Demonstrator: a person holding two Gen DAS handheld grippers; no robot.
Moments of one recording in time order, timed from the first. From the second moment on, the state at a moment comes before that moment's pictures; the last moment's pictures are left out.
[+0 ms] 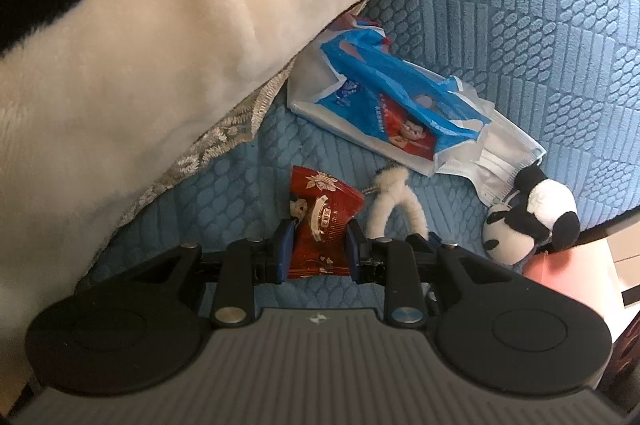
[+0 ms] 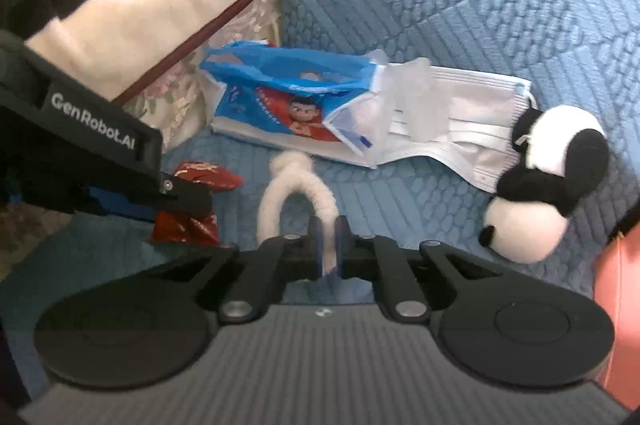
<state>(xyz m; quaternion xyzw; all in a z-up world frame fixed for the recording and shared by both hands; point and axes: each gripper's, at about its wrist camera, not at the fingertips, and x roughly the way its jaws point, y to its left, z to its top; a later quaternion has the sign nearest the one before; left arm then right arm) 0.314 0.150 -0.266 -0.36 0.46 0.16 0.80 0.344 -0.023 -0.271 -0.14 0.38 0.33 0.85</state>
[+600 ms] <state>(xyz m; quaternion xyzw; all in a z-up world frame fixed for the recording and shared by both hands) 0.301 0.117 -0.254 -0.30 0.48 0.09 0.82 0.304 -0.082 -0.237 -0.10 0.38 0.28 0.88</state>
